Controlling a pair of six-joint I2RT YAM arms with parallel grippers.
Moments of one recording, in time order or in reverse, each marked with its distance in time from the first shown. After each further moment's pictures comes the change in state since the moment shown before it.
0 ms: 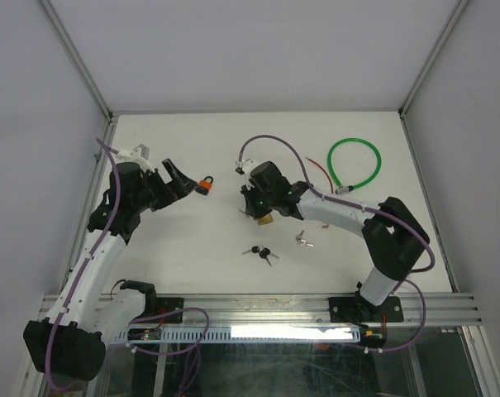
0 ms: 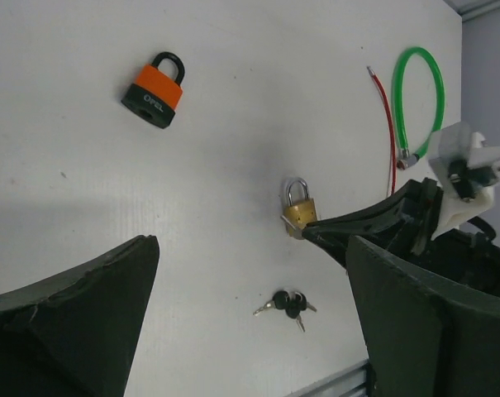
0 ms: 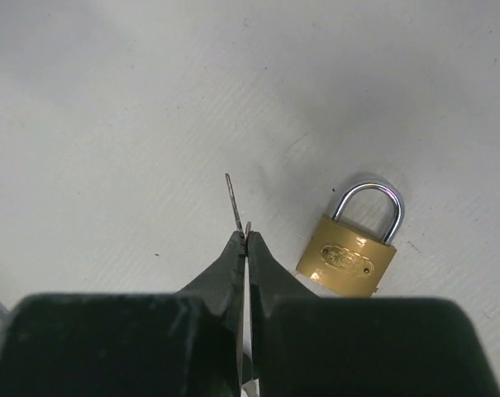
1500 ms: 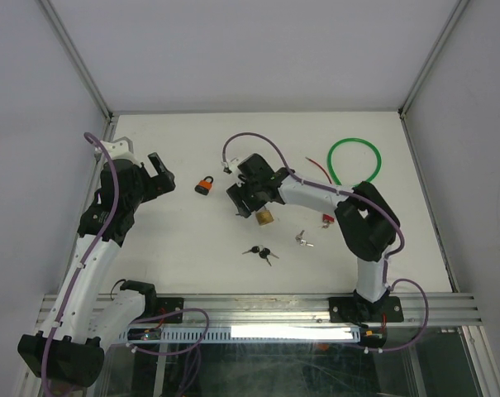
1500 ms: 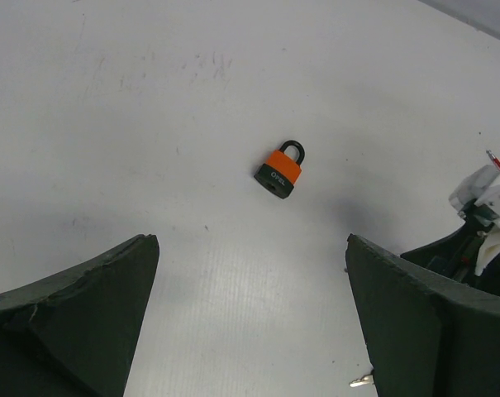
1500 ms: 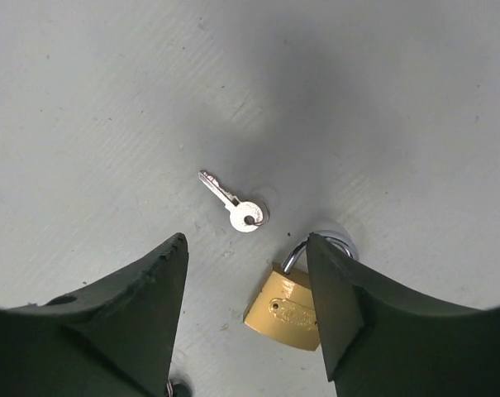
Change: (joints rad) left arm -0.013 -0.045 0.076 -0.076 -0.356 0.174; right arm -0.027 0.159 0.196 -0.139 0.018 -0.158
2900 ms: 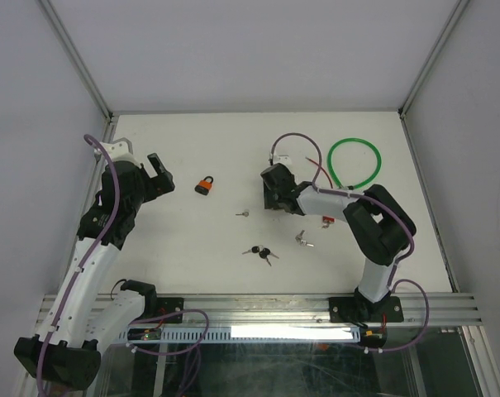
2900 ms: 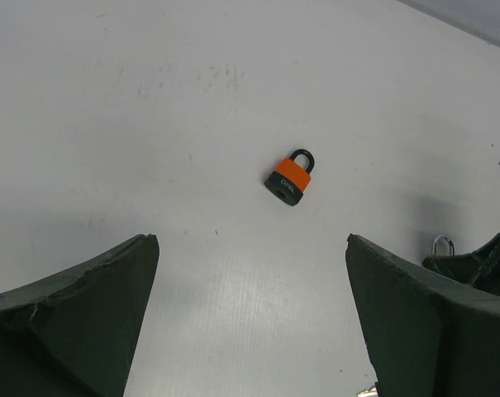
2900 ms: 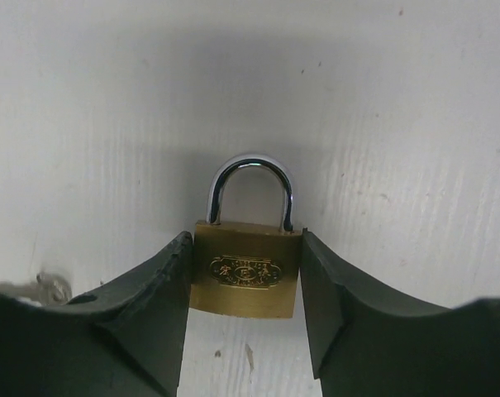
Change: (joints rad) left arm -0.046 -0.023 0.004 -0.011 -0.090 0.000; right arm -0.093 -0.050 -0.273 0.259 0.446 0.463
